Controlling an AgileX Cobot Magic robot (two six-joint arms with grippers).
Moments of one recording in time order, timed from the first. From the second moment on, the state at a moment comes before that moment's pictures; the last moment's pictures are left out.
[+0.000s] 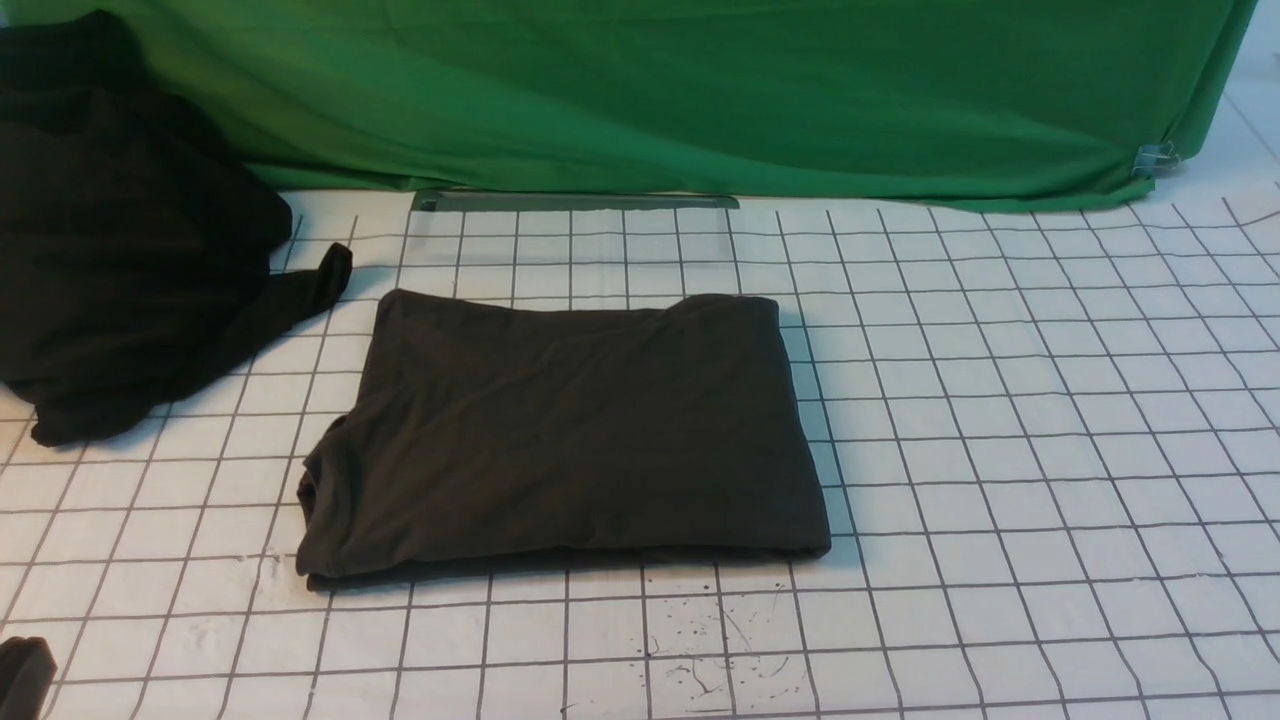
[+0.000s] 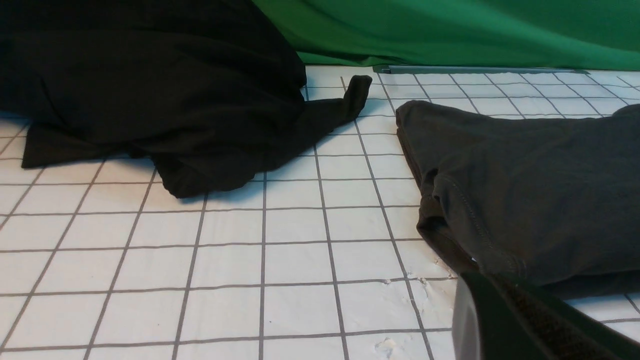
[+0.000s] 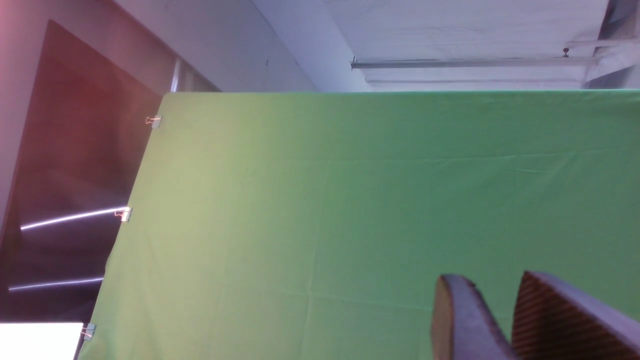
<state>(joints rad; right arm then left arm) 0.53 0.12 -0.40 0.07 -0.32 -0.20 0.03 0.00 0.01 -0.14 0.23 0.13</state>
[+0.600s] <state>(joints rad) 0.53 0.12 -0.40 0.07 -0.32 -0.19 0.03 0.00 0.01 -0.14 0.23 0.14</state>
